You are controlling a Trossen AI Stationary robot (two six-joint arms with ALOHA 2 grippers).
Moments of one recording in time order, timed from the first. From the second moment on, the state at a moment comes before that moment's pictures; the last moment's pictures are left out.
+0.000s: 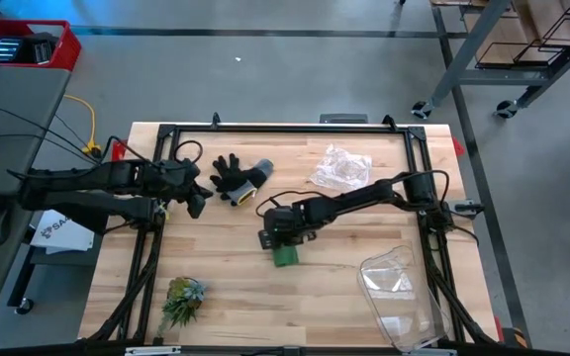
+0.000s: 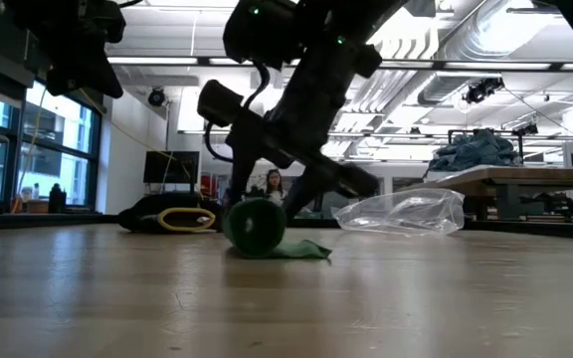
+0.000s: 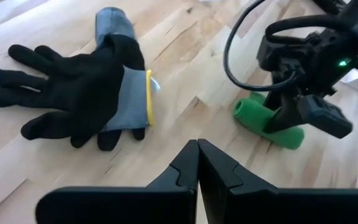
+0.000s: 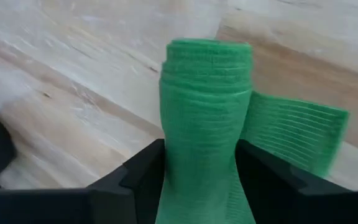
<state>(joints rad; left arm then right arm) 0.06 0.70 0.73 -0.82 -0.16 -0.64 0.10 2.16 1.54 -0.47 -0.14 1.38</state>
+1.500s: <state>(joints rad) 0.06 0.83 0.73 -0.75 -0.16 -0.62 0.09 2.12 1.64 -0.49 -0.20 1.14</state>
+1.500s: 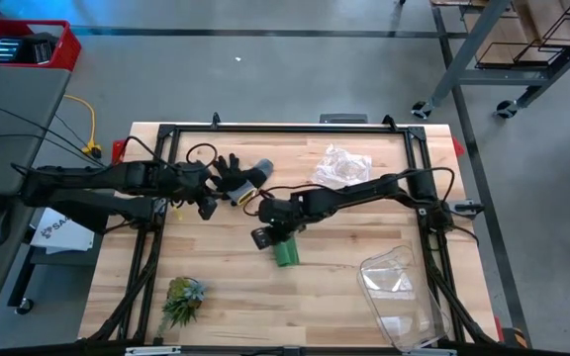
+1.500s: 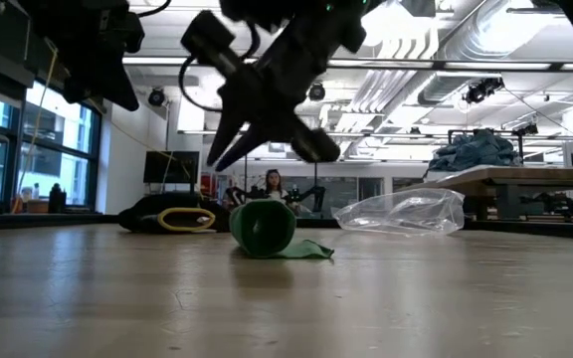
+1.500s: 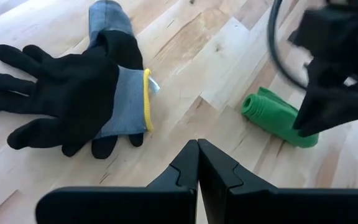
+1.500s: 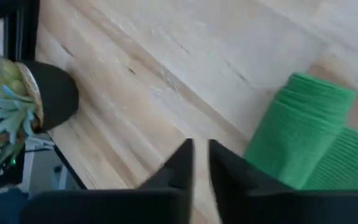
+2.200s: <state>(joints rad) 0.07 0.83 0.73 -0.74 -0.19 -0.66 0.11 2.18 1.64 -0.64 -0.26 1.14</state>
